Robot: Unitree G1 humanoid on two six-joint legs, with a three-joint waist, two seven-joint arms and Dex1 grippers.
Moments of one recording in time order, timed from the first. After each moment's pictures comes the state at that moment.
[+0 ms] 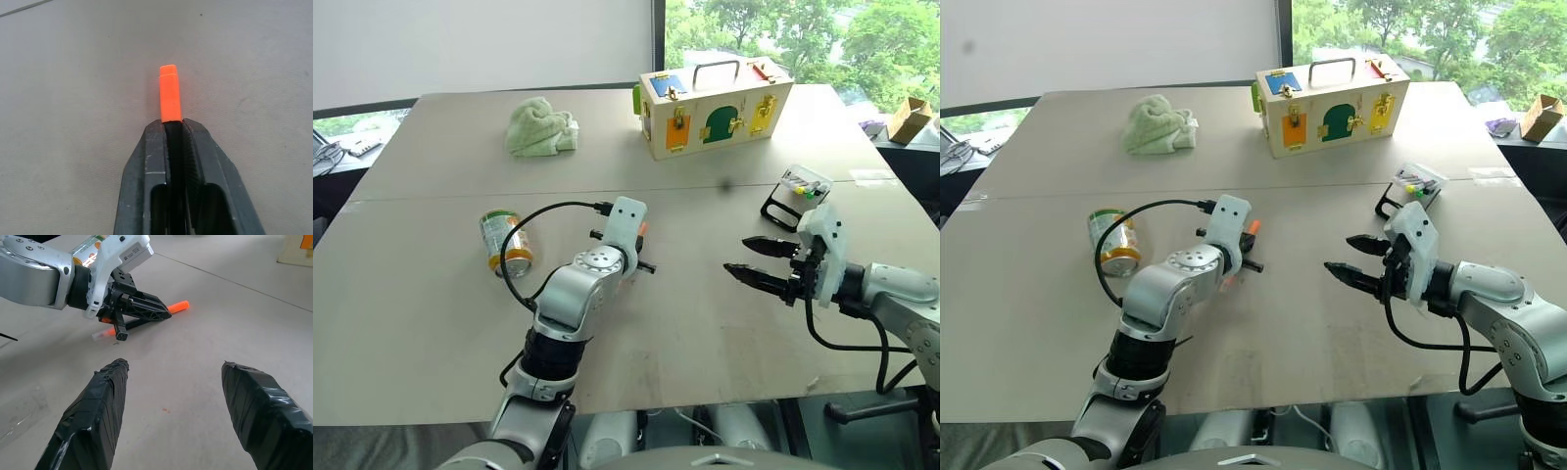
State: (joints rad) left arm -0.48 0.18 -0.17 -0.25 -0.17 1.17 0.01; right arm -0.17 -0.68 -0.13 -0.59 0.71 0.87 0.69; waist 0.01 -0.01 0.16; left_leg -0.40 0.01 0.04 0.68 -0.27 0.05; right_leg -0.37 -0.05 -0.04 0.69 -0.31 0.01
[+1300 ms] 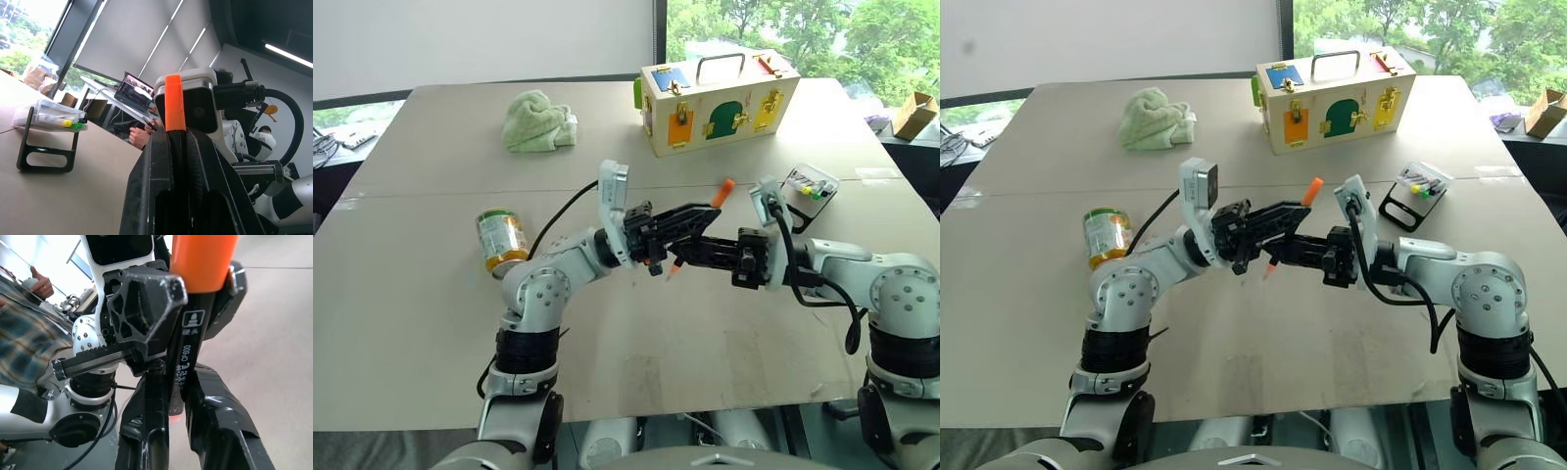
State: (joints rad) left arm -0.49 0.23 0.03 -0.25 -0.91 0.84 -0.84; right arm -0.48 -0.45 -0.10 -0.41 1.32 1.25 0.35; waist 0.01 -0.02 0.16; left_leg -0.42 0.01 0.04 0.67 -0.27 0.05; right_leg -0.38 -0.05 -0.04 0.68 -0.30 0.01
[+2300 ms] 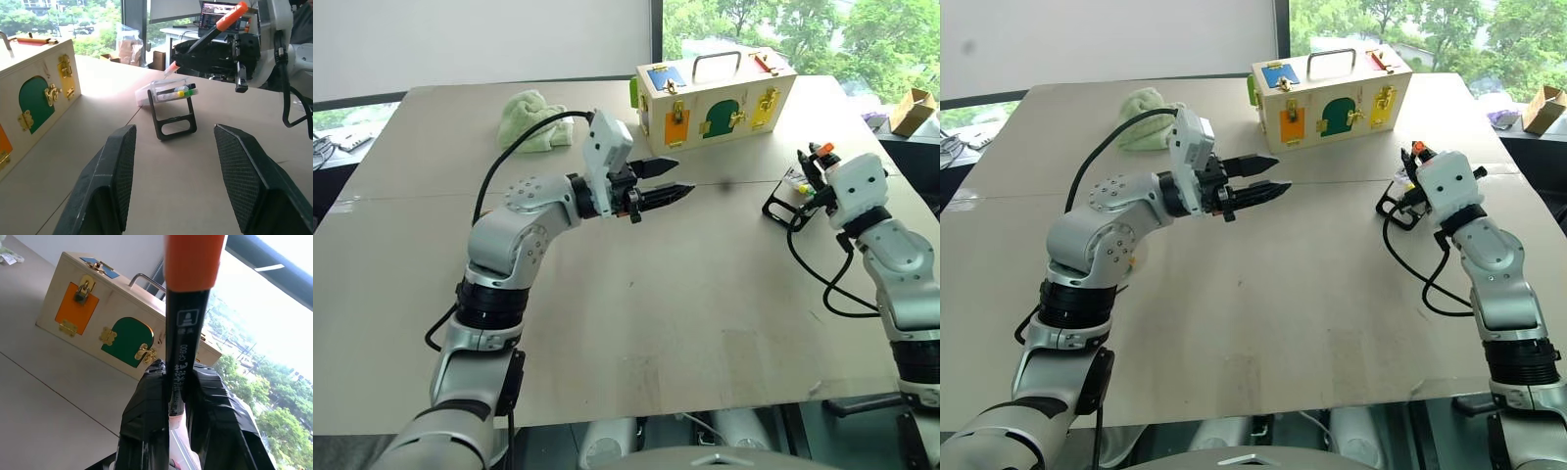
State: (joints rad) left arm -0.71 0.49 -0.06 -0.15 -0.53 0.66 -0.84; right arm -0.35 -0.60 -0.06 -0.10 0.07 0.00 0.32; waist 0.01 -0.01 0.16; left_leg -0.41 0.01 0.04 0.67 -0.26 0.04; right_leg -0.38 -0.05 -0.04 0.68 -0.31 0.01
